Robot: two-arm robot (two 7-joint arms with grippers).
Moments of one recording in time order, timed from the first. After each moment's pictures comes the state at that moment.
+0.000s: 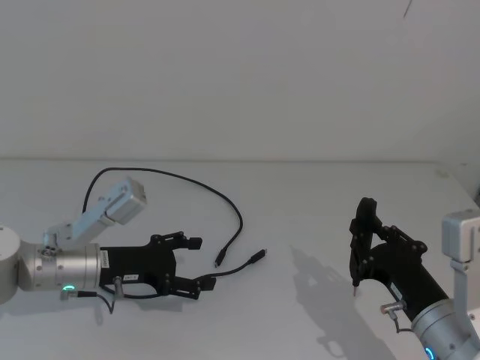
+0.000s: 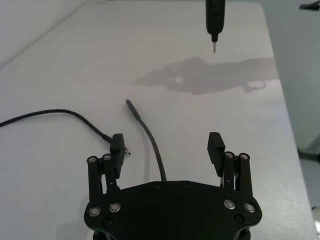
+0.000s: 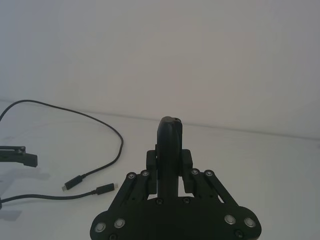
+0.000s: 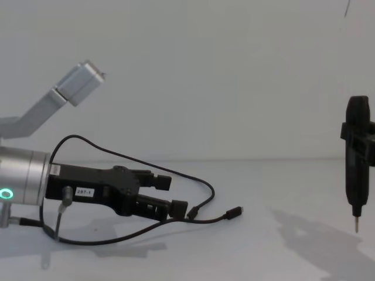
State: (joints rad) left arm -0.72 0.43 0.67 -0.99 -0.47 -0.06 -1.05; right arm -0.01 0.34 -0.23 -1.77 0.29 0.03 0.07
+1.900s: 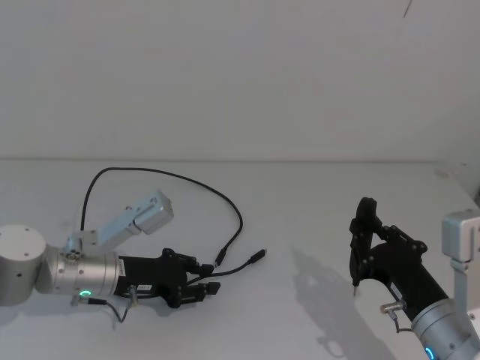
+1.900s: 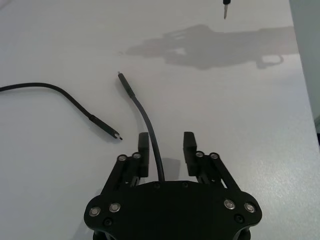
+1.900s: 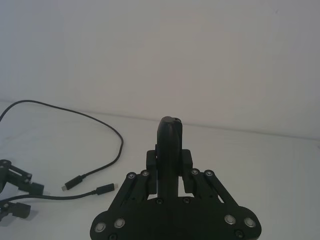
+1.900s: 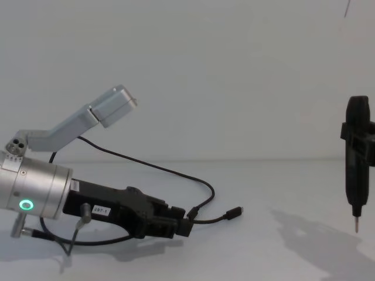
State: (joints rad) left arm -0.76 0.41 0.76 -0.97 -0.42 0.02 -0.99; right arm -0.01 0.34 -0.23 -1.77 0.29 0.03 0.07
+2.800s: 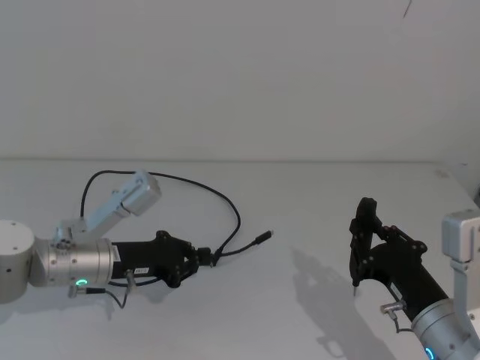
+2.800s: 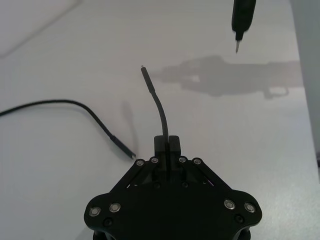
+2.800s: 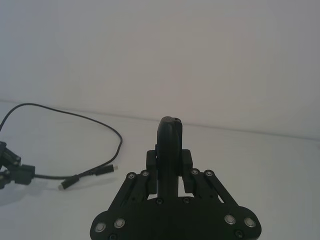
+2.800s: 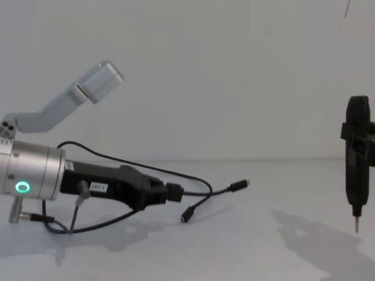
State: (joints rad) left arm -0.73 0.44 0.71 -1.05 -0.48 0.05 -0.92; right arm -0.01 0.34 -0.23 -1.77 0.29 0.03 0.07
